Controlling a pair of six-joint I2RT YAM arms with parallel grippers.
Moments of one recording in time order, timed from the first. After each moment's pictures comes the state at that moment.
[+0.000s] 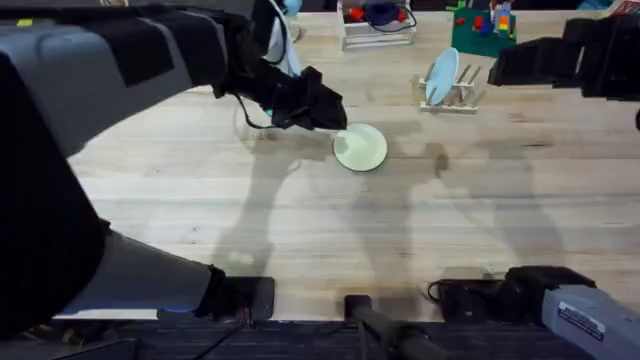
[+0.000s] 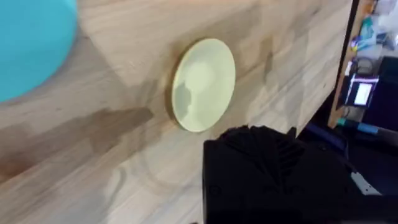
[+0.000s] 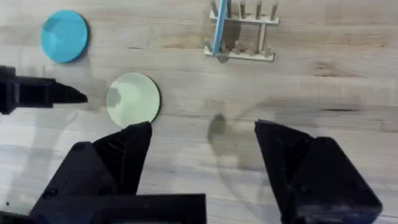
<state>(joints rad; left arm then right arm) -0.24 1.66 1.10 -0.69 0.81 -0.27 -0.01 1.06 1.28 -1.14 -0.17 0.06</state>
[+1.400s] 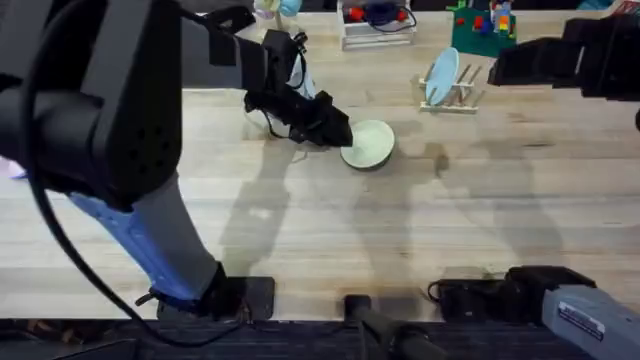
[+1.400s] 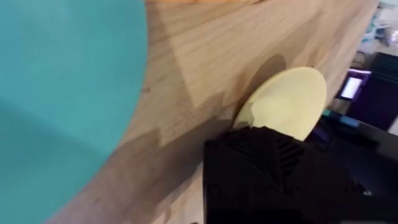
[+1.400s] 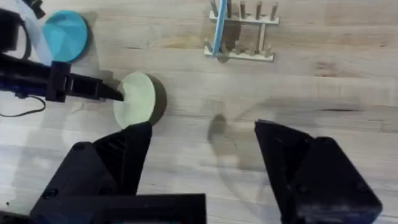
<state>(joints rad) -0.26 1.97 1.13 -0.54 0.86 -0.29 0.00 1.06 1.28 -1.14 -0.17 0.06</state>
